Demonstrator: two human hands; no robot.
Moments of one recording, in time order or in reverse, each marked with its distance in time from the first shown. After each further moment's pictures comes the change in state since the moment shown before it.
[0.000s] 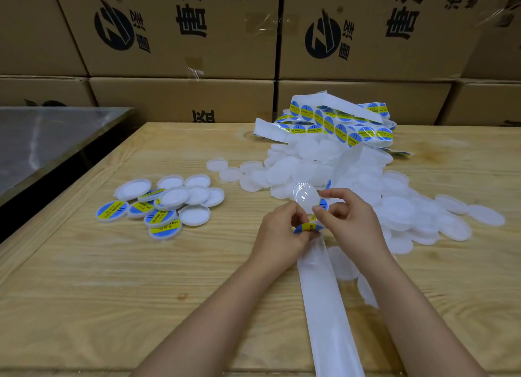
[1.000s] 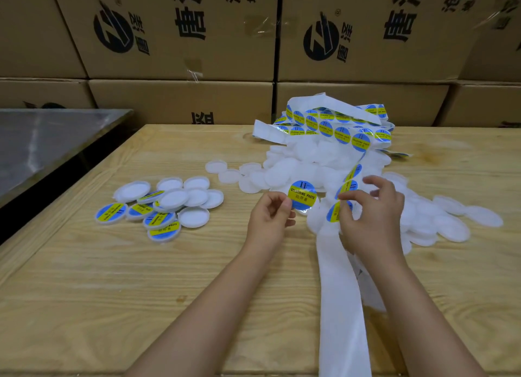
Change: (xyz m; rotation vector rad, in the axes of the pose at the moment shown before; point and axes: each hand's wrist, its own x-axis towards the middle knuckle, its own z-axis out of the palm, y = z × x) left_hand 0.012 0.000 -0.007 -0.659 0.119 -0.244; right_hand 0.005 0.004 -0.015 -0.547 0.320 -0.199
